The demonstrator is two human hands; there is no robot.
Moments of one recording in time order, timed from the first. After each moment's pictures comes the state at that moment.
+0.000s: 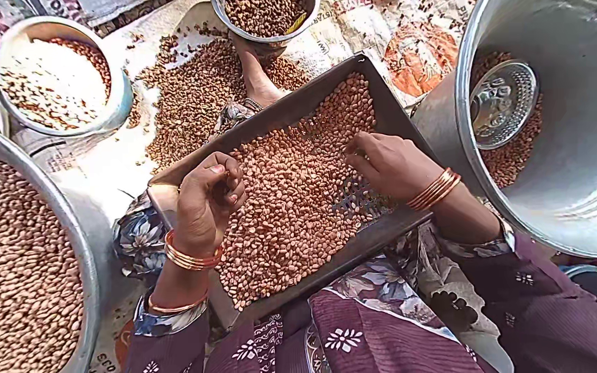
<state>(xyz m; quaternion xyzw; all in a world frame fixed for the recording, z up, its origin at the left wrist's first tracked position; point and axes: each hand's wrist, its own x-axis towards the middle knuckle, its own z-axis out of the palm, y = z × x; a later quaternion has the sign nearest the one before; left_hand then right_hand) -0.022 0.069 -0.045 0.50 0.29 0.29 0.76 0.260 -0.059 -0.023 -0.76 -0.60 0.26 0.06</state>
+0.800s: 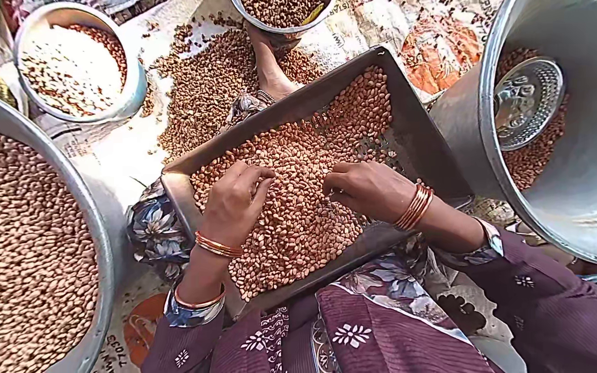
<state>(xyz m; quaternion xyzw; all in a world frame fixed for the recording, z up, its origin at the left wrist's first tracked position) -0.031 0.058 -0.064 0.91 0.31 0.18 0.20 0.218 -0.057 -0.046 -0.60 -0.75 0.25 0.07</state>
